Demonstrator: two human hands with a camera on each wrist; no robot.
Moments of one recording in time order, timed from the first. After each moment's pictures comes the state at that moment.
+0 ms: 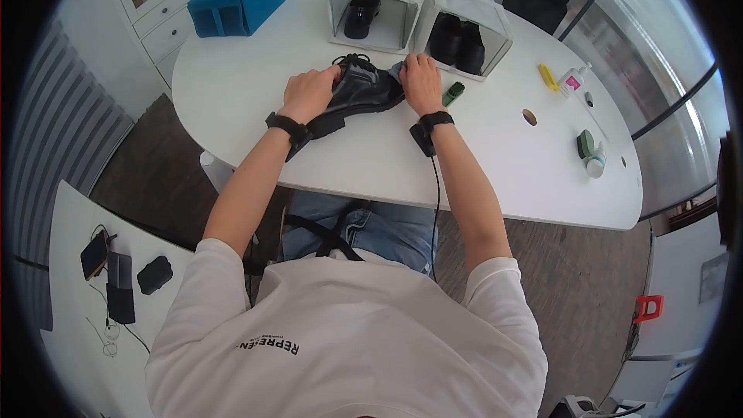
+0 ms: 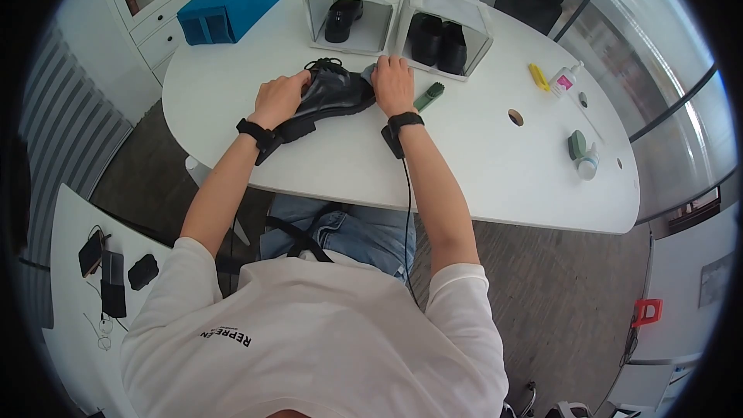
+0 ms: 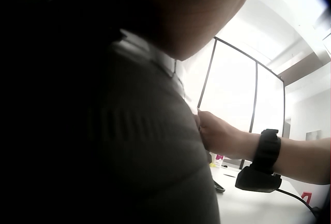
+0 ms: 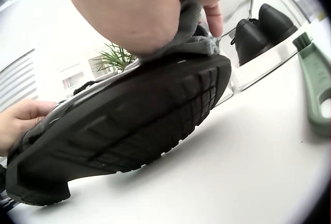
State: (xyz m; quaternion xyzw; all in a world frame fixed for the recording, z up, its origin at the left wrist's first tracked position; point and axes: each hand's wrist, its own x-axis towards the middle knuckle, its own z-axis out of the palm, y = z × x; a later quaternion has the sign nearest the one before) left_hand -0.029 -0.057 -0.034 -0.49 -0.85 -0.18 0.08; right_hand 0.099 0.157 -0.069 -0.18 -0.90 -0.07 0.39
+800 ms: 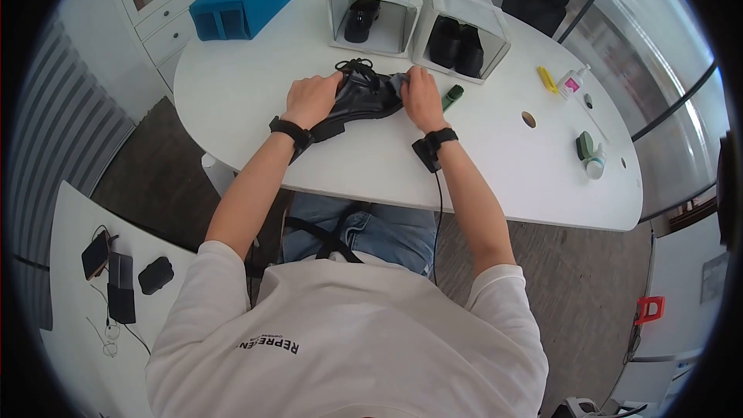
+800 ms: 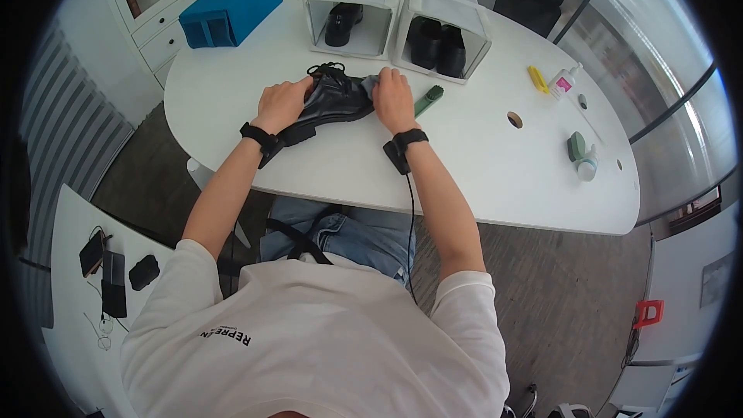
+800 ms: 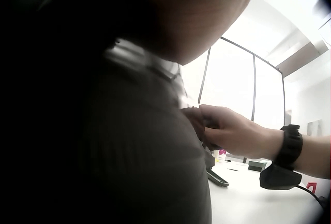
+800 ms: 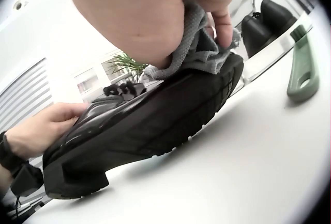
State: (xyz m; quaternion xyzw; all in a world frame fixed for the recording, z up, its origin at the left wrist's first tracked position) left_hand -0.020 -0.058 -0.032 -0.50 -0.85 -0.14 0.09; right_hand 0.119 0.143 -0.072 -0.15 -0.90 0.05 0.40
